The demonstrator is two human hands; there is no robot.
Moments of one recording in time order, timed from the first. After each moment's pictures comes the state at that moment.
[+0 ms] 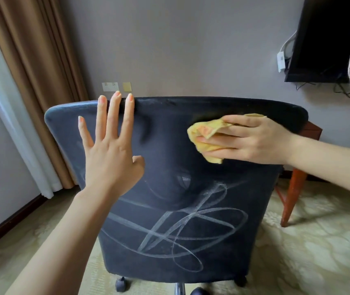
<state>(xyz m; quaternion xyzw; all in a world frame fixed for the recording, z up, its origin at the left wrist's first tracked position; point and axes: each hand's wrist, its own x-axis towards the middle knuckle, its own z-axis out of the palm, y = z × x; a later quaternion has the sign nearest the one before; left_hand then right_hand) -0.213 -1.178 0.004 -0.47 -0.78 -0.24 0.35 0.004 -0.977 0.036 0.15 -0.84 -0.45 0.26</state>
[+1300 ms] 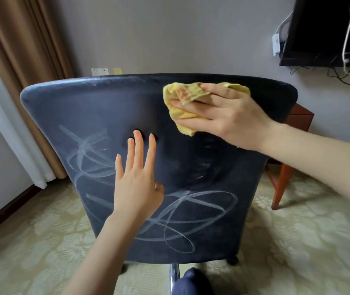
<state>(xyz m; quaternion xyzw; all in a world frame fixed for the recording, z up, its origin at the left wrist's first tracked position) -0.171 -1.156 -0.083 -0.51 -0.82 -0.18 0.20 -0.015 -0.993 0.034 0.12 -0.80 -0.45 0.37</state>
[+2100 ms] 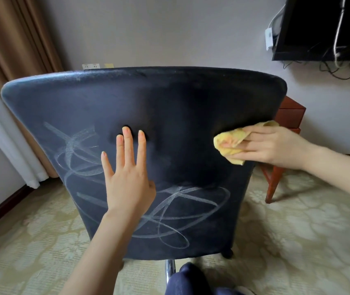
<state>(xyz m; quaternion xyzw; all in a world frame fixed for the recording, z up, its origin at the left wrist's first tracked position) -0.165 -1.148 -0.087 -0.46 -0.84 -0.15 0.23 0.078 -0.918 -0.033 0.11 -0.87 -0.44 0.19</state>
